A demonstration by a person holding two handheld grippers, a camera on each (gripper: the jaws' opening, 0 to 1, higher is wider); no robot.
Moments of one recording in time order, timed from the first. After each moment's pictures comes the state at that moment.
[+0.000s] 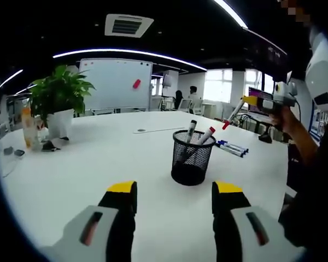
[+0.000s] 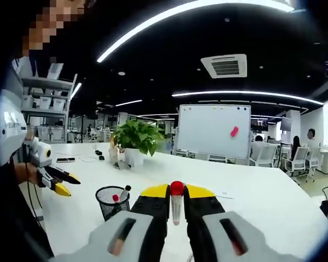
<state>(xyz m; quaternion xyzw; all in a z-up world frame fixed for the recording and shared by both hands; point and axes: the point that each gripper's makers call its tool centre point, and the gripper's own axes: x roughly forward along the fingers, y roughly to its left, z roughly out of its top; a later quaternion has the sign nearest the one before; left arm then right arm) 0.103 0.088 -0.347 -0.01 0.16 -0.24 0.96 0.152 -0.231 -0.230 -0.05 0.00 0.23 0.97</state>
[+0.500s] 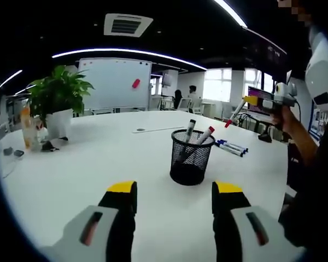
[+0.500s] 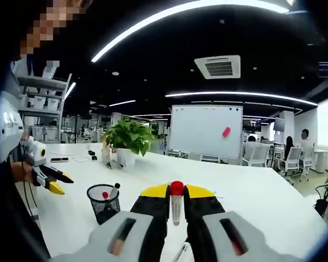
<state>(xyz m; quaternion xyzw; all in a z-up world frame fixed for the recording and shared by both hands) 0.103 0.085 -0.349 -0.01 0.16 -0.24 0.96 0.153 -0.258 -0.230 -0.05 0.00 0.20 0.98</state>
